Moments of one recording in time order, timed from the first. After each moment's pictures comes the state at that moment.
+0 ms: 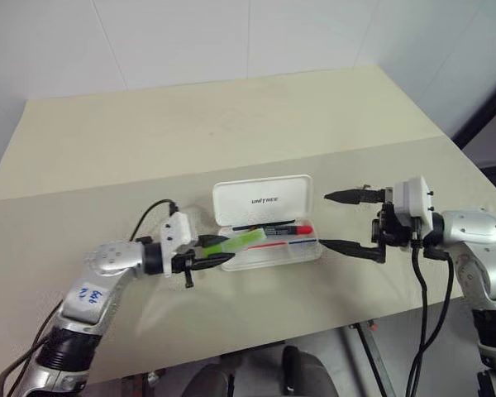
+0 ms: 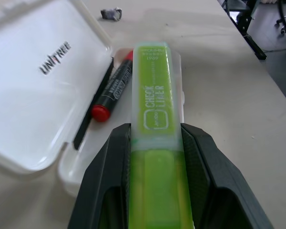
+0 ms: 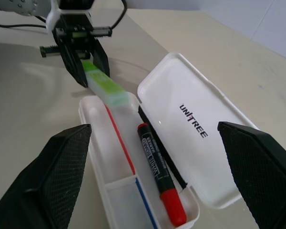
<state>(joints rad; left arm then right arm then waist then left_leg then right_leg) -0.26 0.58 -0.12 -0.19 -0.33 0.28 -0.95 -0.31 -0.77 -0.14 -0.18 0.52 0.22 1.23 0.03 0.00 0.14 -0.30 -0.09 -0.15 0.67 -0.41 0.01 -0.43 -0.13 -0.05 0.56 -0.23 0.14</state>
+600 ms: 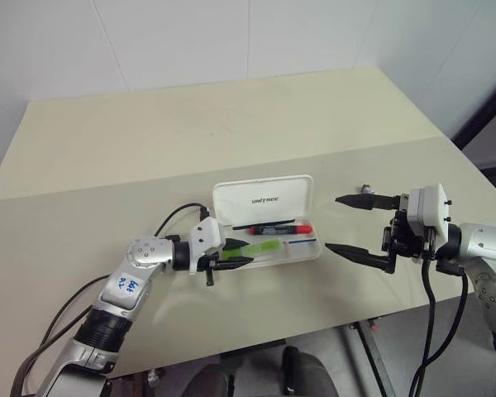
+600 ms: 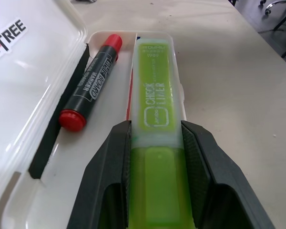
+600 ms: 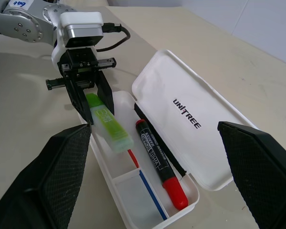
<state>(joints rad) -0.37 0.50 -0.22 0.00 -0.22 0.16 -0.98 -0.20 -0.79 -0.21 -0.33 0.56 0.29 1.12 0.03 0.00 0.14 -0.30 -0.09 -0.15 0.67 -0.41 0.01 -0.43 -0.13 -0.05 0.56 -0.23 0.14</state>
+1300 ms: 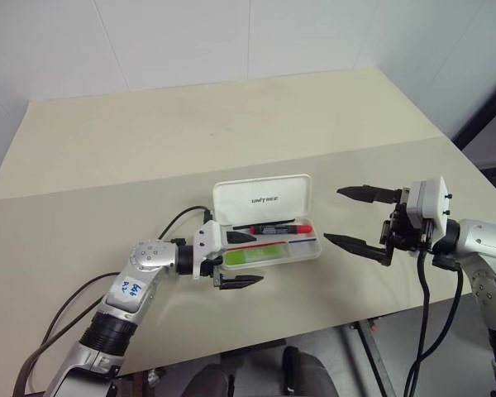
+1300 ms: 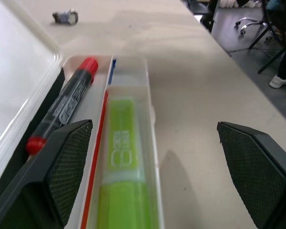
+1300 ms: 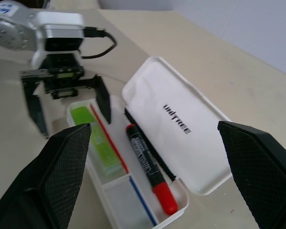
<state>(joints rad) -0.33 0.47 -0.20 -0.04 -0.28 0.16 -1.03 -0.23 -0.77 -0.20 -0.30 0.55 0.29 1.05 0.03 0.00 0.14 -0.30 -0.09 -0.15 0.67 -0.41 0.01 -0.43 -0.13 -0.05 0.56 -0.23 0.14</state>
